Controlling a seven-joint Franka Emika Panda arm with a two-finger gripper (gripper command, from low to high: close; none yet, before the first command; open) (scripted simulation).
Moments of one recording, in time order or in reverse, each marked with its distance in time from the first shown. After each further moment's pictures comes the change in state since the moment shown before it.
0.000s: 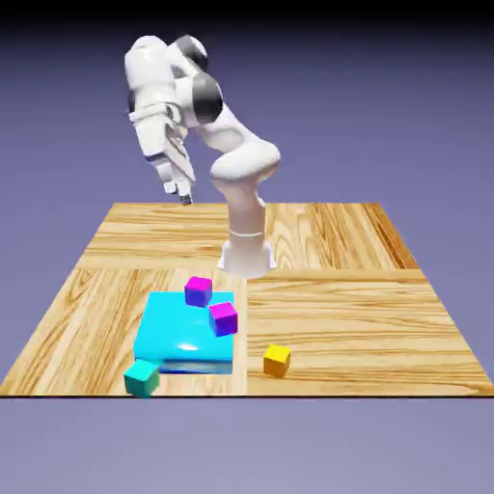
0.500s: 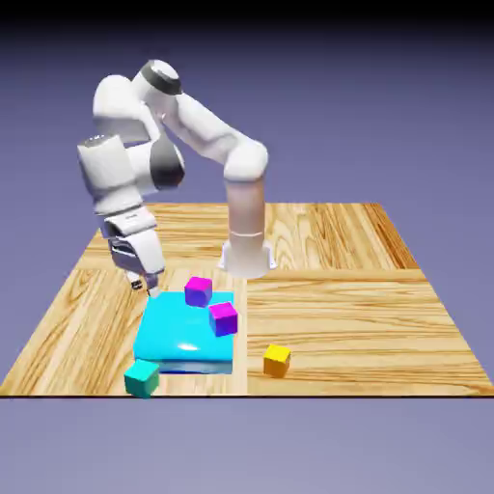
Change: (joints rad) arm 0.455 -0.112 -0.521 0.250 -0.242 -0.288 -0.652
